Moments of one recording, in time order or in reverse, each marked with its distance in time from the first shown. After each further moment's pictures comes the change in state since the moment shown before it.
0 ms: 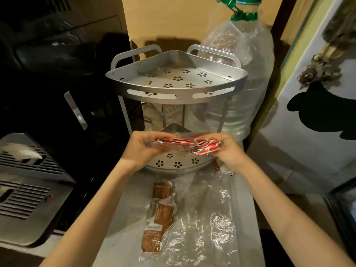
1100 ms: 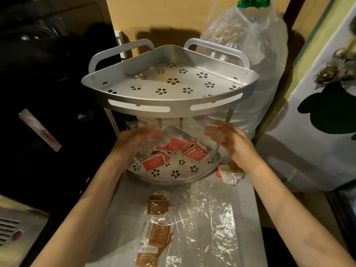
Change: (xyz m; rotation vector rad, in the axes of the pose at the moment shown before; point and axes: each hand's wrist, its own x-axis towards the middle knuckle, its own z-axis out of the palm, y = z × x) left_hand 0.052 -0.057 -0.015 -0.257 0.128 -0.449; right_hand 0.051 0.036 -0.043 0.373 0.253 0.194
